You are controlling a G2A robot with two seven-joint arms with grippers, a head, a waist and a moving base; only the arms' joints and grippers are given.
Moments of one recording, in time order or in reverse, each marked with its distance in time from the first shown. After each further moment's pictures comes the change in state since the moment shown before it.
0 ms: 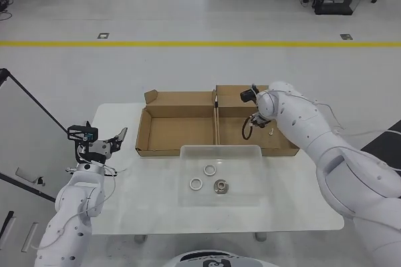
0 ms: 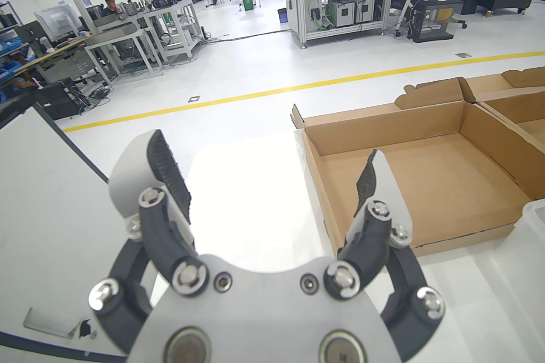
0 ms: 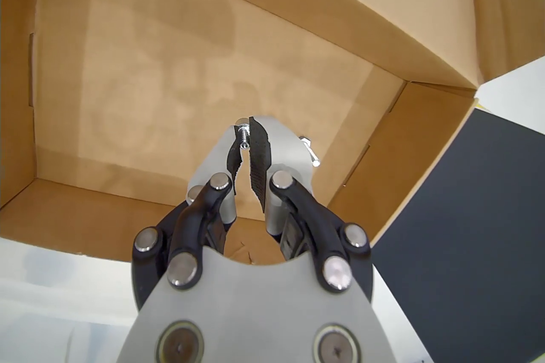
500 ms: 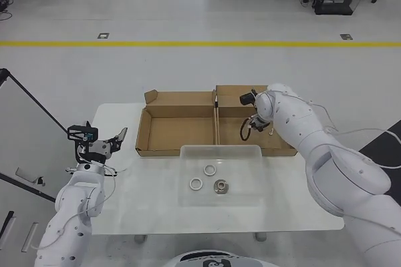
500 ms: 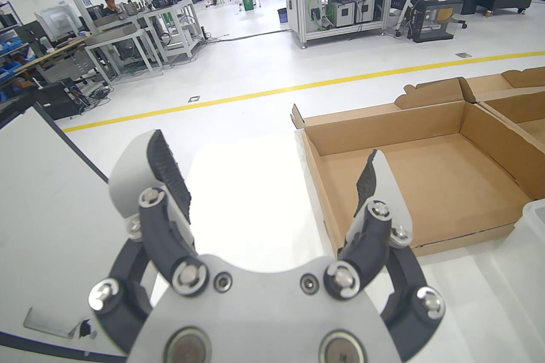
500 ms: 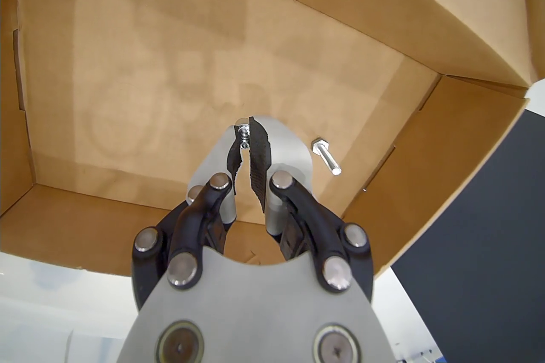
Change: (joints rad) left arm 0.000 0.000 0.000 0.000 0.000 0.000 0.000; right arm 0.018 -0.087 0.003 0.188 0.027 -0.072 -0.027
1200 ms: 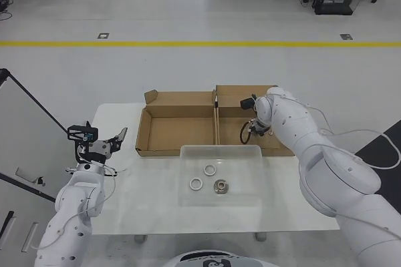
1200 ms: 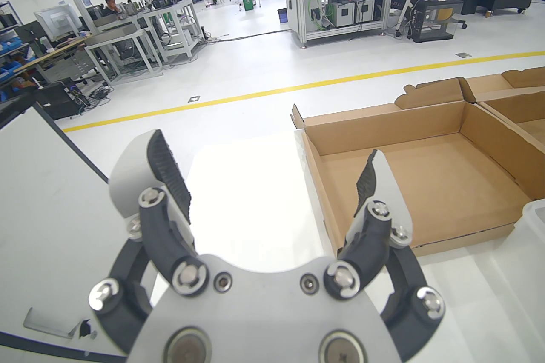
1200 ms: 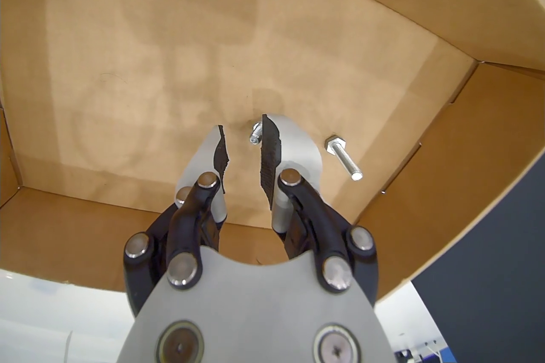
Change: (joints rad) left arm 0.000 0.000 0.000 0.000 0.000 0.000 0.000; right arm -0.005 -0.055 0.020 0.124 -0.006 -0.037 -0.019
